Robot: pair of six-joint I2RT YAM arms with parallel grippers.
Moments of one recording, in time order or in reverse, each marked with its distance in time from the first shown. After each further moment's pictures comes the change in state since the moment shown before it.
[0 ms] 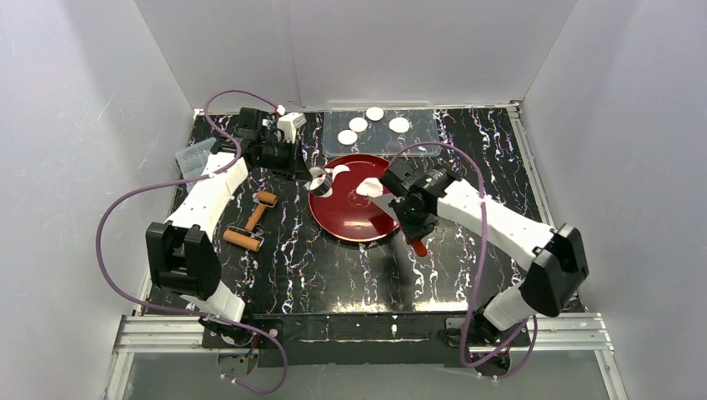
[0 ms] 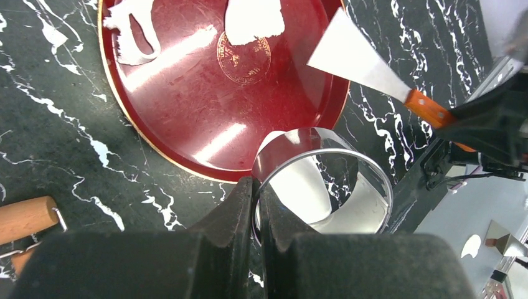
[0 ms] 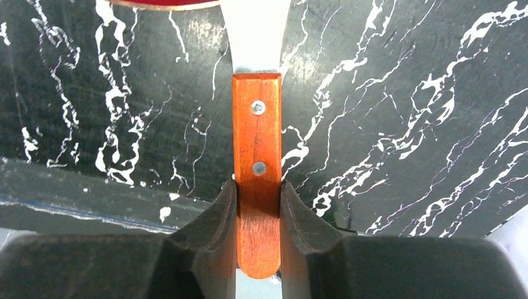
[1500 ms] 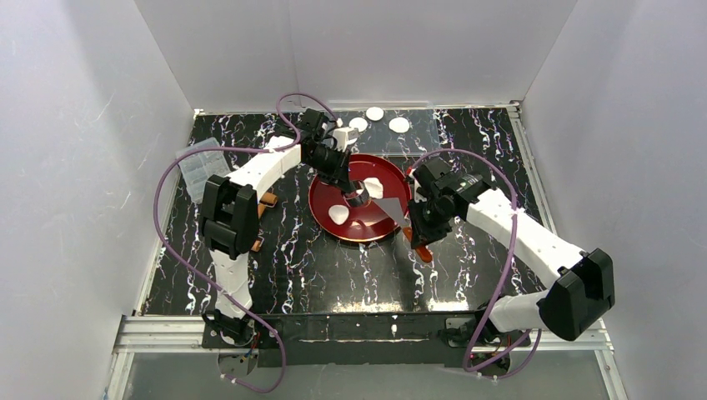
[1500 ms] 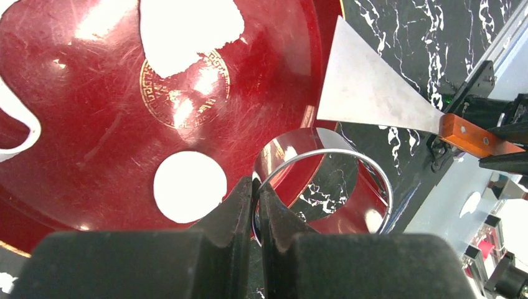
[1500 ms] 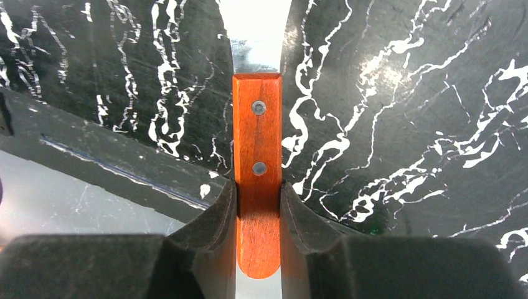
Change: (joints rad) left arm -0.232 0.422 0.259 -0.045 -0.011 0.019; right arm -0.165 -0.208 -0.166 0.103 -0.310 -0.051
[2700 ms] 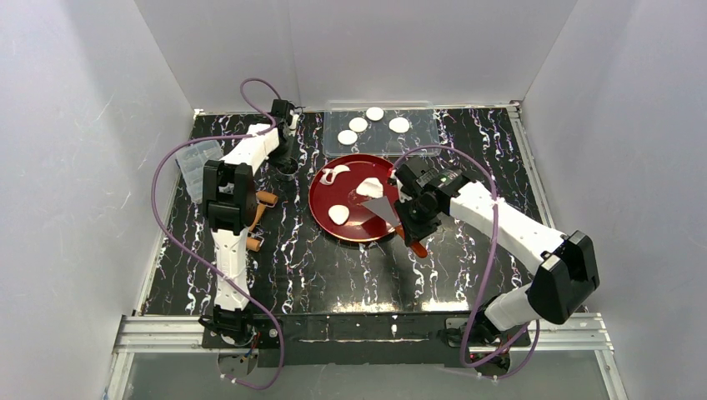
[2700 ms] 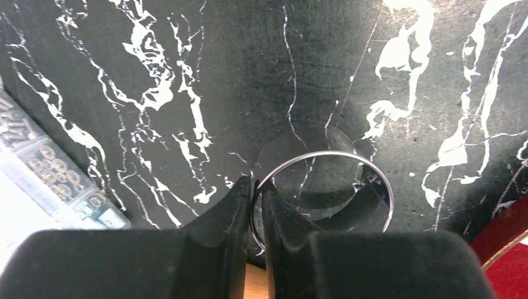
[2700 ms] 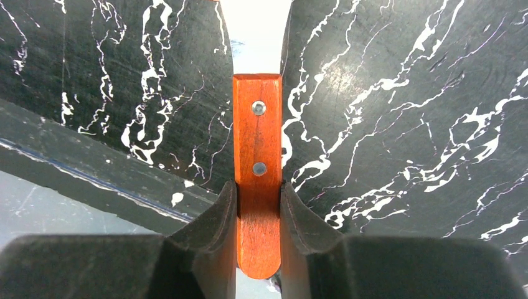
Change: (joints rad) left arm 0.229 0.251 0.224 0.001 -0.899 0.021; right arm 0.072 0.116 0.073 -0.011 0.084 -0.084
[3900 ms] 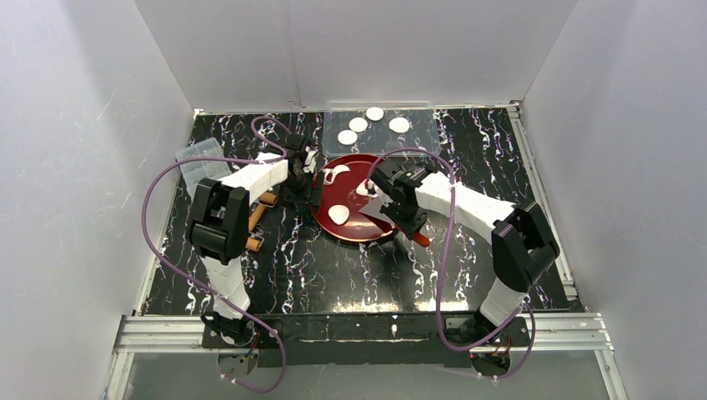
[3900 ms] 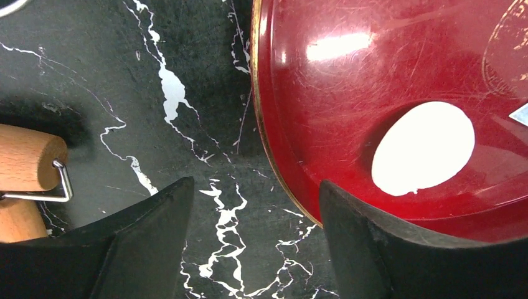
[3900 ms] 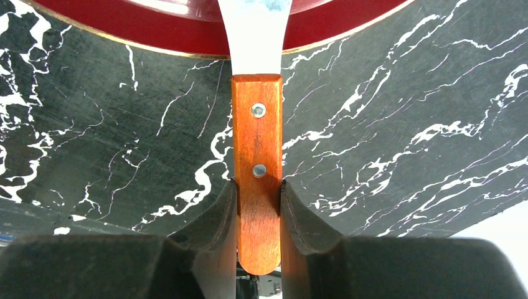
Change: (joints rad) left arm -0.158 -0.332 -0.515 0.025 0.317 -0.259; right arm 0.052 0.259 0.085 0.019 0.214 -0.273
